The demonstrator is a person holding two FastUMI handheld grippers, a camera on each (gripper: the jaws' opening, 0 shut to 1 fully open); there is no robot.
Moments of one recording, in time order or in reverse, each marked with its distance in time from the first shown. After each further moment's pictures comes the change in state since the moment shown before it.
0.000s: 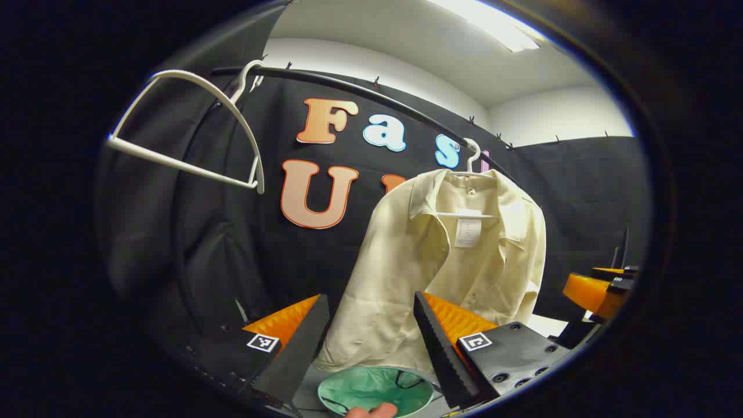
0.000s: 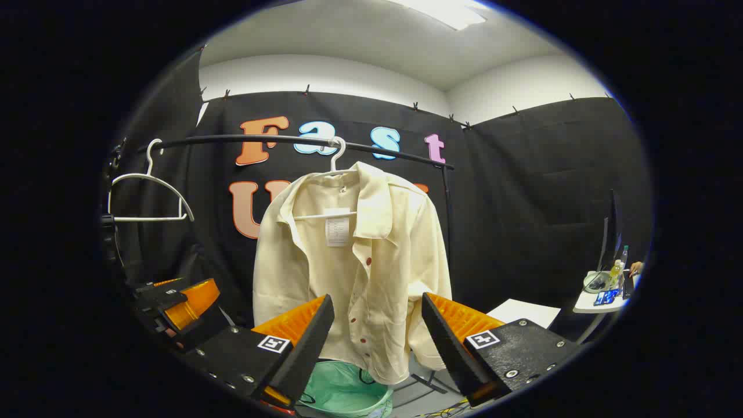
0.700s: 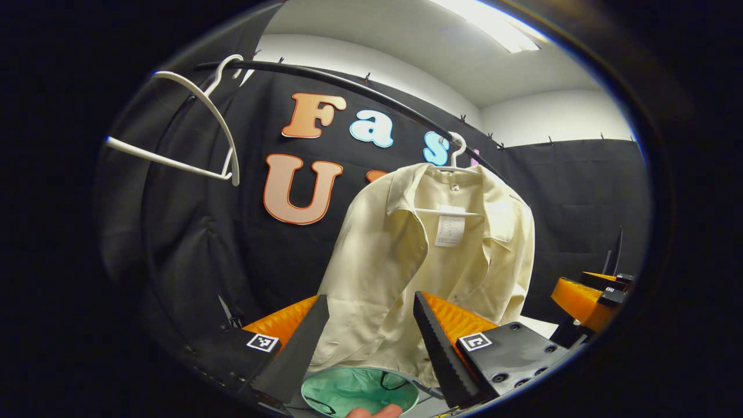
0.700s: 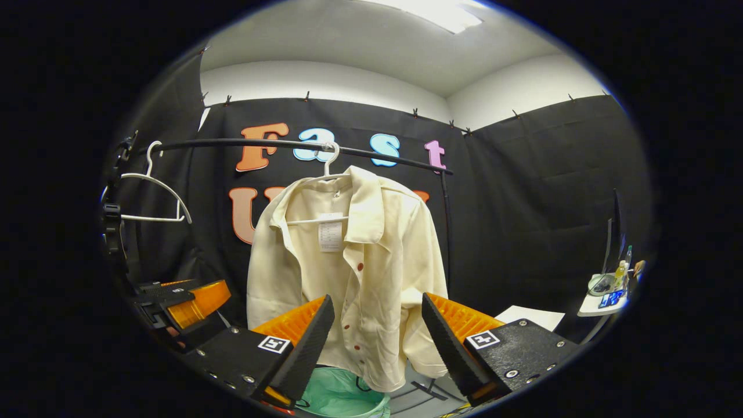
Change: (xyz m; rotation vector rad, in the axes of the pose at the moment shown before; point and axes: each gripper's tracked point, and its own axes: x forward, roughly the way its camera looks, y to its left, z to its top) left arm 0.013 -0.024 -0.005 0.021 0.012 -0.020; right arm 0.010 -0.016 -0.001 0.003 -0.038 0.015
